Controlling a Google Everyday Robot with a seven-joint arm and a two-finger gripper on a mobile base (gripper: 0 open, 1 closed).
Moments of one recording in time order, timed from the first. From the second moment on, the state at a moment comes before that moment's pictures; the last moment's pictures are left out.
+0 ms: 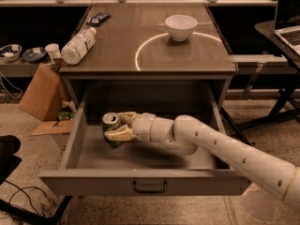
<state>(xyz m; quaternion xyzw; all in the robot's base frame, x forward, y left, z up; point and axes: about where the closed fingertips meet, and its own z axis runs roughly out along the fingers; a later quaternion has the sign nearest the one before) 0.605 0.107 0.668 -0.43 0.62 0.35 0.55</state>
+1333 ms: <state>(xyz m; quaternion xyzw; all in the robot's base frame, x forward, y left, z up) 0.609 0.106 0.661 -0.42 0.63 0.35 0.55</state>
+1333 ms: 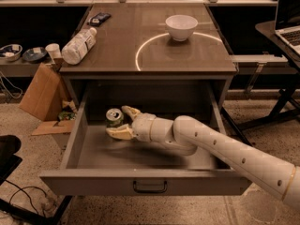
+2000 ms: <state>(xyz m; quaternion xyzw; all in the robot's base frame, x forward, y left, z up) 0.577 0.087 0.696 -0.50 0.62 0.35 0.50</state>
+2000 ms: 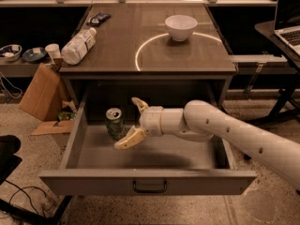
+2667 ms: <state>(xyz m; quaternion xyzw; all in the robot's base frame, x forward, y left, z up) 0.547 0.005 0.770 -0.56 0.64 0.32 0.42</state>
